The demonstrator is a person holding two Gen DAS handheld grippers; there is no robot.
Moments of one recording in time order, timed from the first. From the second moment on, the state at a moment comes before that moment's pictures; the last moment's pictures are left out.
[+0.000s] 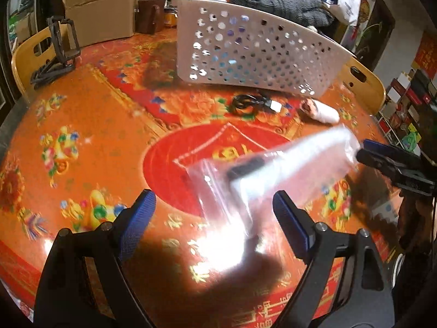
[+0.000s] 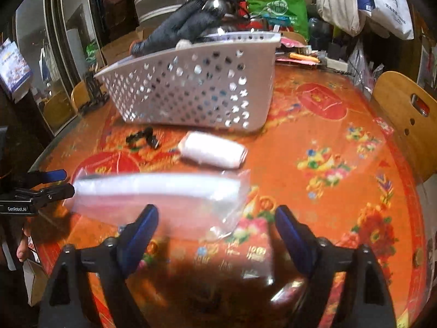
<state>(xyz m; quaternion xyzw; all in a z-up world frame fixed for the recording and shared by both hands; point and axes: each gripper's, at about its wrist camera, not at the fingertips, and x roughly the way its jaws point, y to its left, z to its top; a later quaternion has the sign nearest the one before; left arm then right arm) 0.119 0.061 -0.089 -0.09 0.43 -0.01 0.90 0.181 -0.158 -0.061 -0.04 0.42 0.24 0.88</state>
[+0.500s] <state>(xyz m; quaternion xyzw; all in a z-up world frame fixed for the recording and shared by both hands) 0.127 0.042 -0.088 -0.07 0.41 -0.01 0.91 0.177 -0.148 -0.069 -0.08 0.43 0.22 0.87</state>
